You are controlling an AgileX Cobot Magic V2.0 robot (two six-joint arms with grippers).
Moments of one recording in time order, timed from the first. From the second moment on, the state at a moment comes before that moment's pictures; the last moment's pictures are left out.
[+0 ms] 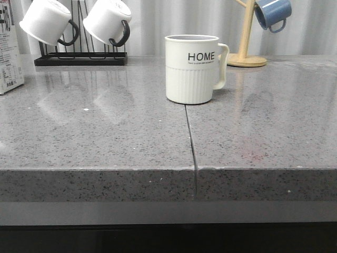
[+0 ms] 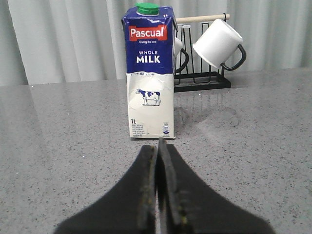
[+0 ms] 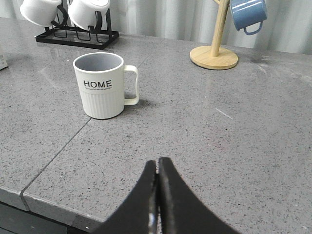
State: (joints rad) left arm -0.05 0.04 -0.17 0.07 0.23 0.03; right arm 0.33 0.19 -0.48 -0.08 0.56 0.10
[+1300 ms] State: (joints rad) left arm -0.05 0.94 -0.54 0.03 -0.04 0.03; right arm 0.33 0.19 -0.48 -0.08 0.56 0.10
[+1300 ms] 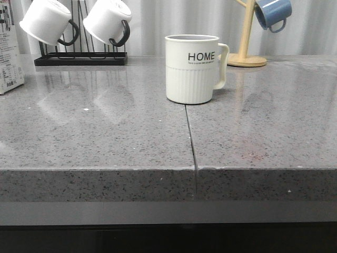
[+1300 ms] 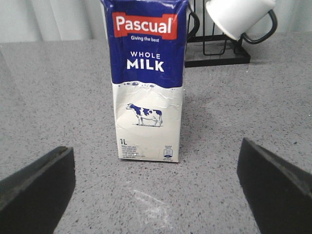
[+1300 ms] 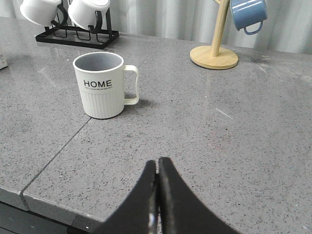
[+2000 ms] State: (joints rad) left arm 0.01 1.24 -0.66 0.01 -0.28 -0.01; right arm 0.33 0.19 -0.48 -0.08 0.56 0.10
